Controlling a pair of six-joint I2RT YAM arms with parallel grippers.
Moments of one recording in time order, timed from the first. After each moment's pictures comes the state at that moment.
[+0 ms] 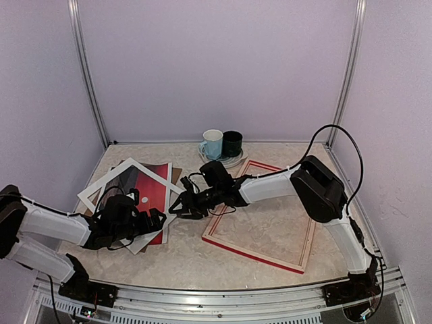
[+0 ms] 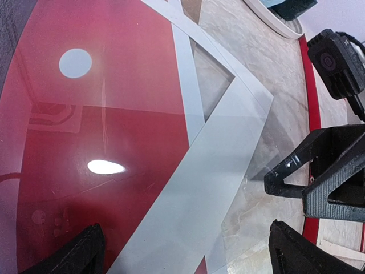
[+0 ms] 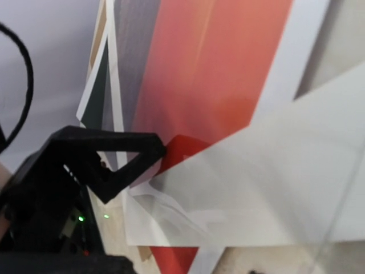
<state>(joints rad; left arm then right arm) -0.68 1.30 0.29 0.35 -0.17 -0.76 0.91 2.39 1.68 0.15 -0.70 0.90</state>
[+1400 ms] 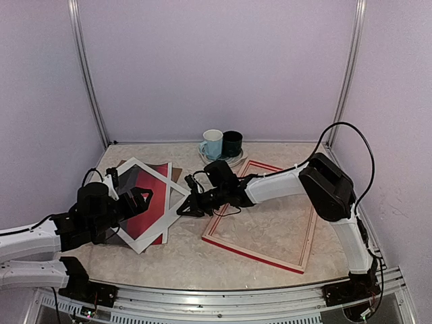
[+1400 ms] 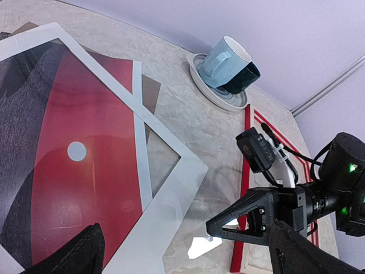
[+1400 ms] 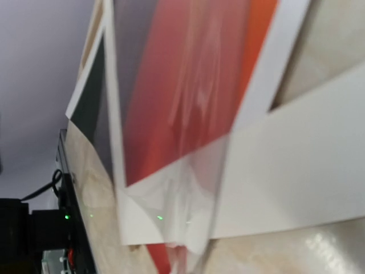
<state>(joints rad) -0.70 0.84 0.36 0.10 -0.28 -0.76 0.91 2.31 1.58 0.15 -0.63 0.84</state>
